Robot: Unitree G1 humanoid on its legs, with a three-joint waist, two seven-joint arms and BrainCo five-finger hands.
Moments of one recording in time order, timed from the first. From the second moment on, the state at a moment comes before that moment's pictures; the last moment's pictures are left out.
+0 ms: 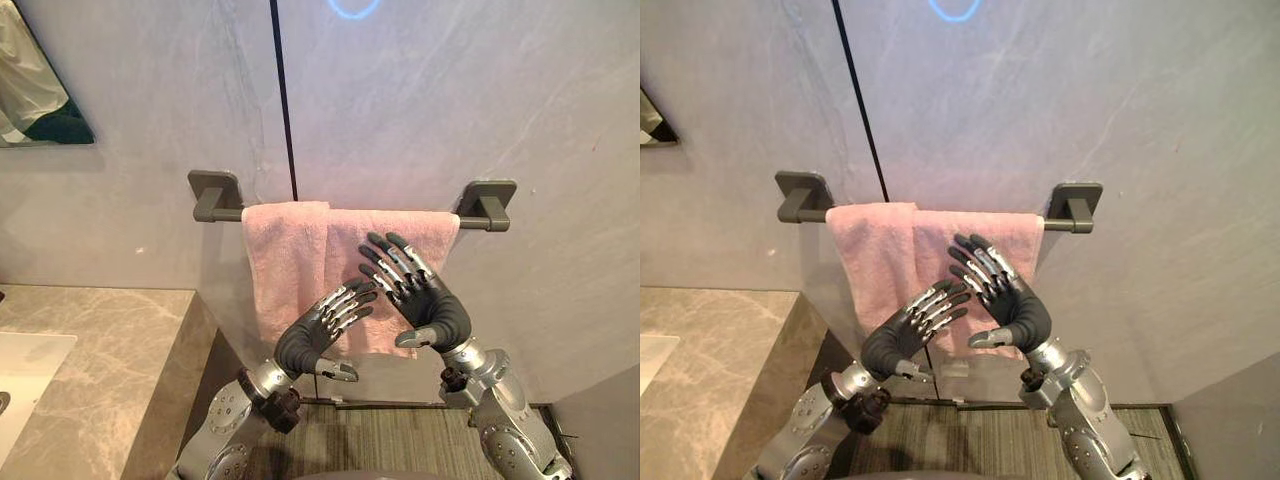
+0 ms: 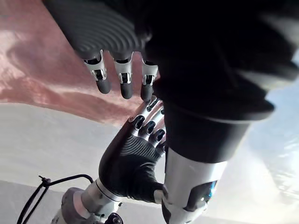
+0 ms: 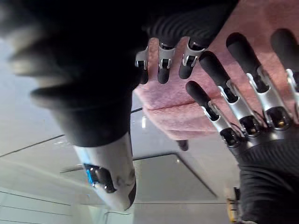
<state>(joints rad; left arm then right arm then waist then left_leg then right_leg) 0.21 0.40 -0.47 -0.29 -0.59 -0.20 -0.38 0.15 -0.42 0.36 -0.35 0.70 -0.23 0.40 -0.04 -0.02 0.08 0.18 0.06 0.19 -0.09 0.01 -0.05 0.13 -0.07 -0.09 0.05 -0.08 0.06</state>
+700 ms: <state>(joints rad) 0.13 0.21 -0.26 -0.18 -0.43 -0.22 -0.25 0.02 -0.33 0.30 -0.02 0.27 -0.22 0.26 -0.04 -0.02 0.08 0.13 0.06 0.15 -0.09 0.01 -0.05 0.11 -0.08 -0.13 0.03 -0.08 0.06</state>
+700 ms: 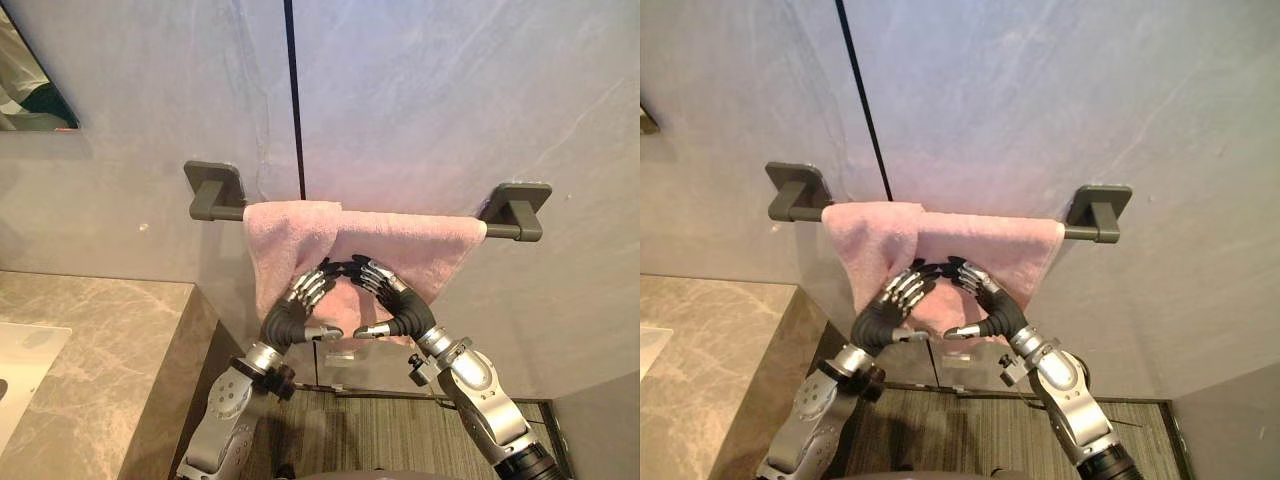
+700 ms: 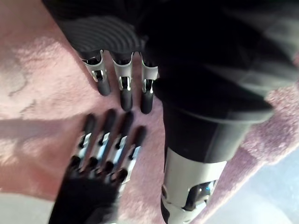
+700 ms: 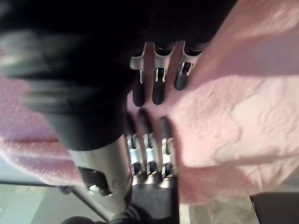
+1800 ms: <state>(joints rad) 0.17 0.10 0.00 -0.08 -0.38 -0.25 -0.19 0.04 -0.16 -0.06 -0.01 0.20 -0.22 0.18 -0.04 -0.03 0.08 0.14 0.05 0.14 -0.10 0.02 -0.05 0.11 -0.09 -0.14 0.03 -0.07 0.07</state>
